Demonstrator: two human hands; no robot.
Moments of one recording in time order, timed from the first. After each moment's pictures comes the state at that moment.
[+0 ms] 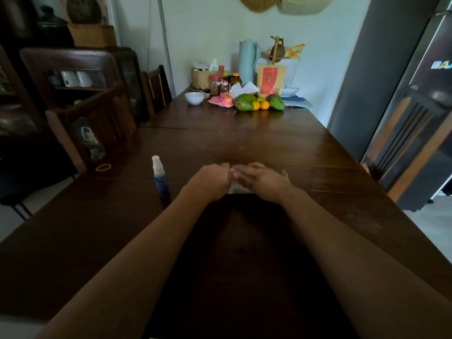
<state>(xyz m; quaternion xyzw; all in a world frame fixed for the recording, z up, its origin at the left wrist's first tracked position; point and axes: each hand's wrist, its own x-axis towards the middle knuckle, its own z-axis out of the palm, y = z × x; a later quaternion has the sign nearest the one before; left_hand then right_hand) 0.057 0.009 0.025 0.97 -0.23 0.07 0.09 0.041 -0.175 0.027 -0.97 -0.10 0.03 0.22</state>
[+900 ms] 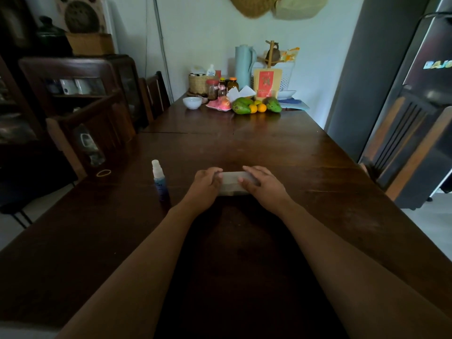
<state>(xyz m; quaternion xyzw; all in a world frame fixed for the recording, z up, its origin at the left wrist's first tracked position) 0.055 0.026 -0.006 0.90 -0.12 0.01 0.41 0.033 -0.177 0.000 -0.93 -0.07 -0.07 0.35</state>
